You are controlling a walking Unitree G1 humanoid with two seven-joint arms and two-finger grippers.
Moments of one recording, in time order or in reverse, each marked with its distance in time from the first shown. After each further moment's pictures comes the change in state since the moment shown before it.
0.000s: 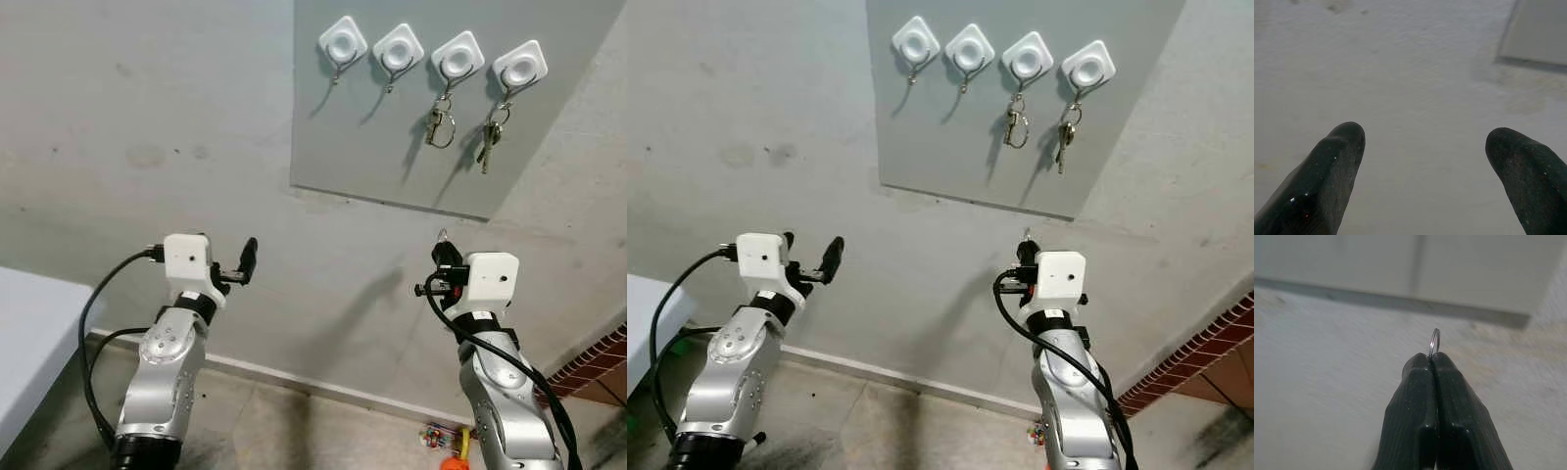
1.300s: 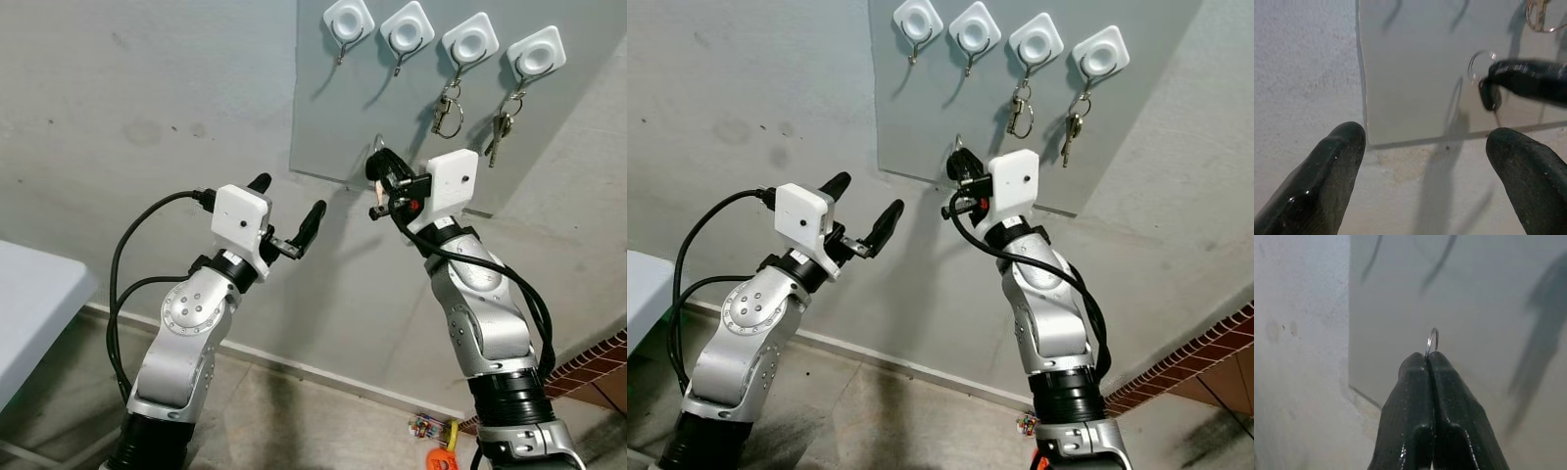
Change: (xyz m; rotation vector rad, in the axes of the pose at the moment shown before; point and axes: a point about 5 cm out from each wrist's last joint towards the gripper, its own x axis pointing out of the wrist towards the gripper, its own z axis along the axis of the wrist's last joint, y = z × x) left arm 0.005 -0.053 0.068 0.175 -0.203 -0.343; right arm 0.061 0.059 0.087 0.037 -0.252 0.427
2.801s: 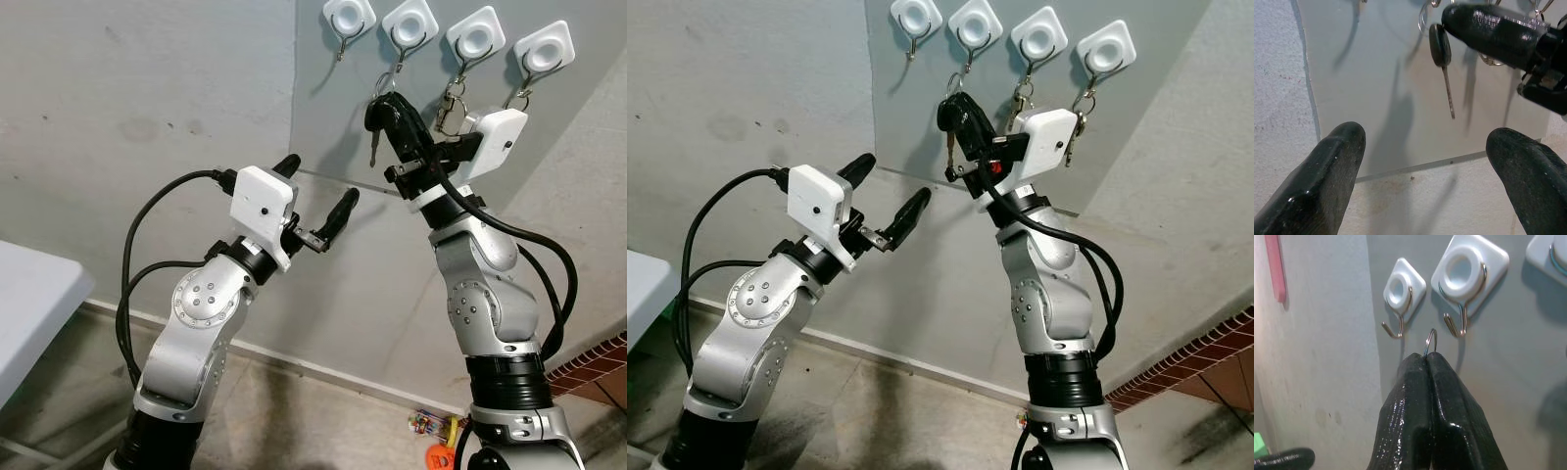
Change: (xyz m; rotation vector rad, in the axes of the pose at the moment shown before) left arm 0.010 -0.021 0.026 -0.012 -0.054 -0.103; right arm 0.011 0.003 0.049 0.202 -0.274 0.094
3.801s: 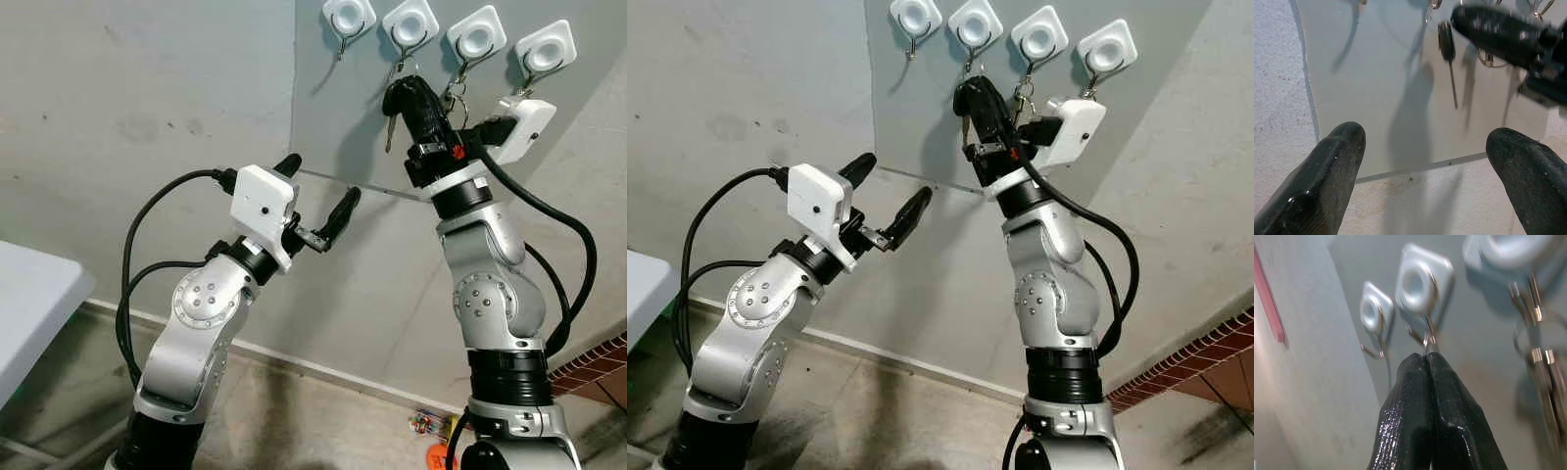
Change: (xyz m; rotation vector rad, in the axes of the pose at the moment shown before) left arm 0.000 -0.001 0.002 -0.007 -0.001 0.003; right arm -0.005 -0.008 -0.001 0.230 -0.028 -0.080
